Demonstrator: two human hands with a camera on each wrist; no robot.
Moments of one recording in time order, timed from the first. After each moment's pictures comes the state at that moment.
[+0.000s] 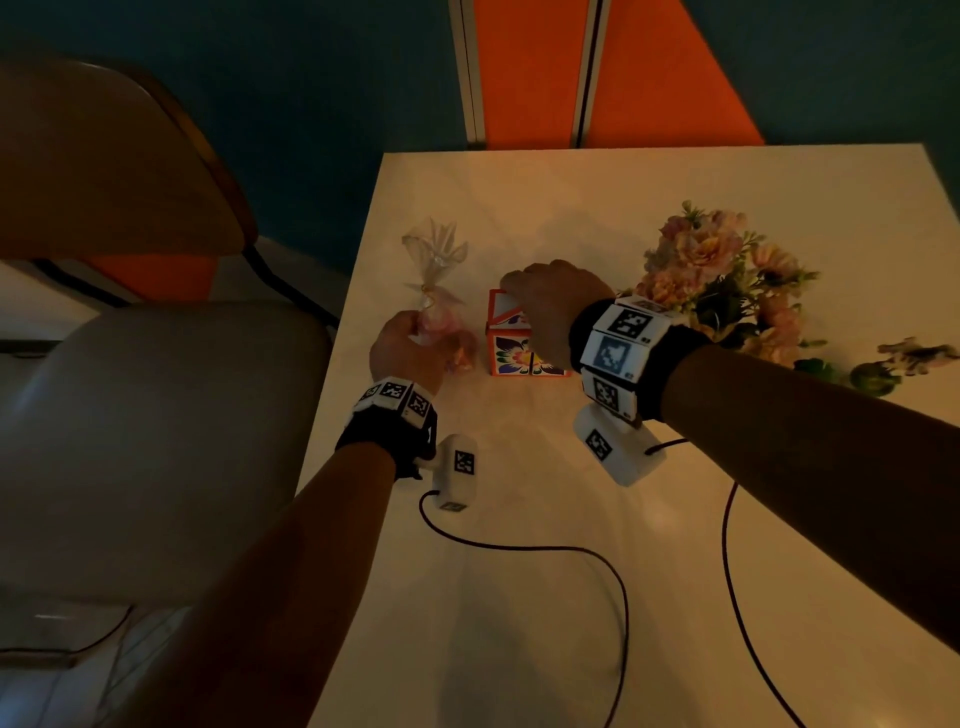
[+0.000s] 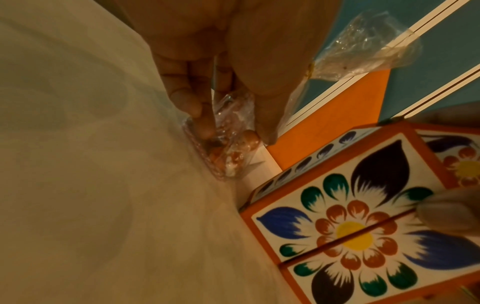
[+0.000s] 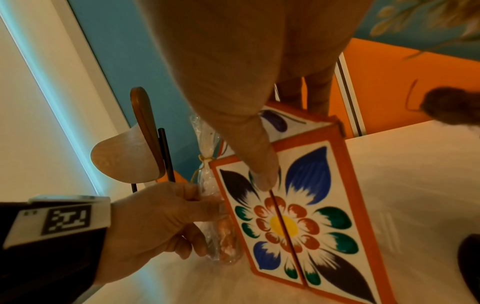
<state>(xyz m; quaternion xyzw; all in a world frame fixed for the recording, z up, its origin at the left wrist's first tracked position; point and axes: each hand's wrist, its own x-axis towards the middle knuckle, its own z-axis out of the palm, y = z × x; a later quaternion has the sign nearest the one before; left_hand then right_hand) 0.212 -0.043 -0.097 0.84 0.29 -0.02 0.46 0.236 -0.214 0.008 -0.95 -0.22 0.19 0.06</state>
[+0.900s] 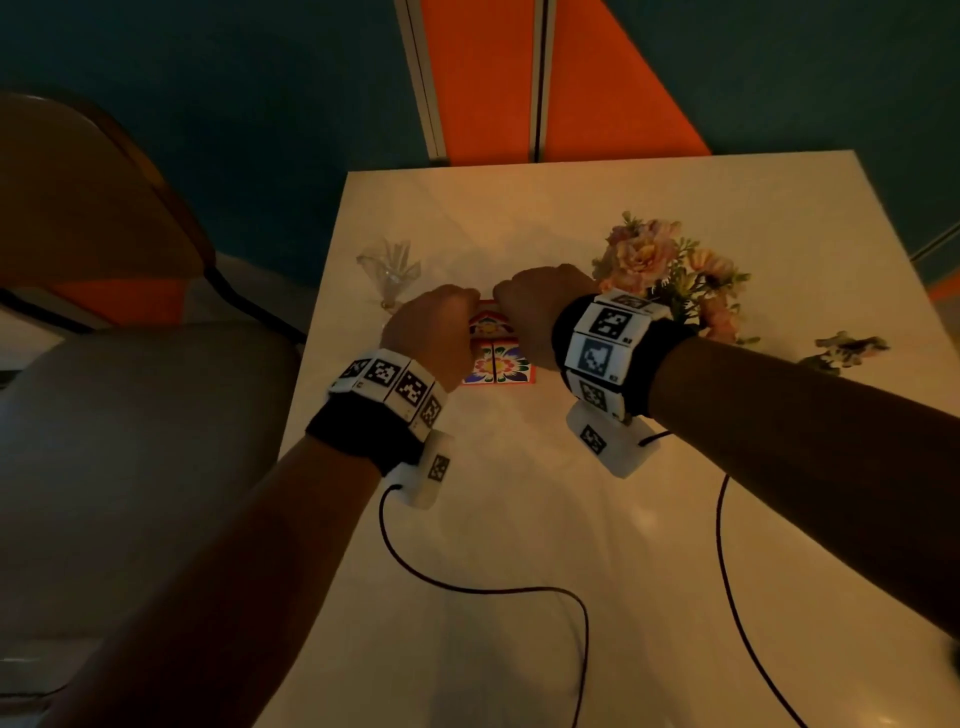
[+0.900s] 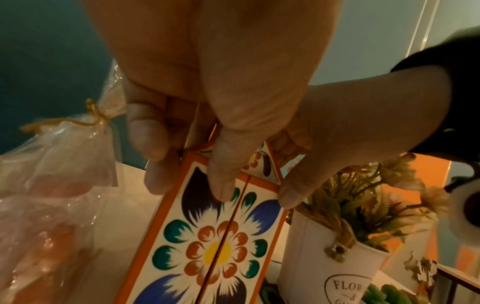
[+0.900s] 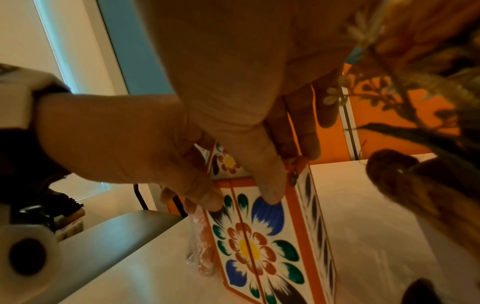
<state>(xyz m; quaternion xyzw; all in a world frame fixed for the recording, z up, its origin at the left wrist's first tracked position) 0.213 -0.108 -0.005 0.99 -0.06 -0.08 0.11 0.231 -0.239 0.026 -0.95 -0.25 0.18 -0.02</state>
